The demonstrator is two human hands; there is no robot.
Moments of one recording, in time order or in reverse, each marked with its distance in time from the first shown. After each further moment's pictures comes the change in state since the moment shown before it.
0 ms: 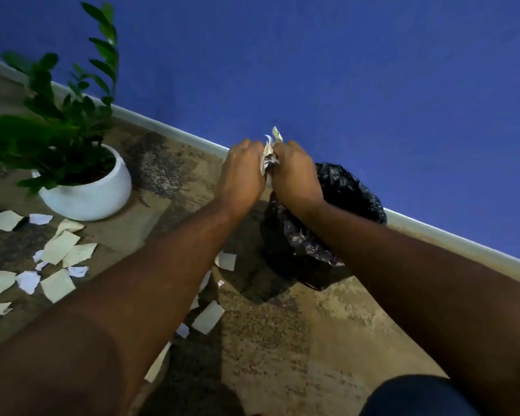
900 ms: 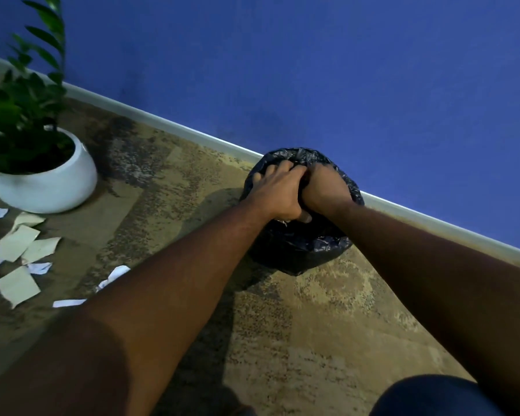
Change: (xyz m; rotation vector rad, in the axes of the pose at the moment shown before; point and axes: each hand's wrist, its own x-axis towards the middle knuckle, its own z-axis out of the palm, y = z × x) left_hand -0.019 0.067 0.083 0.040 -0.610 0.111; right_hand -0.037 0.097 -0.033 -0.240 -0.333 0.440
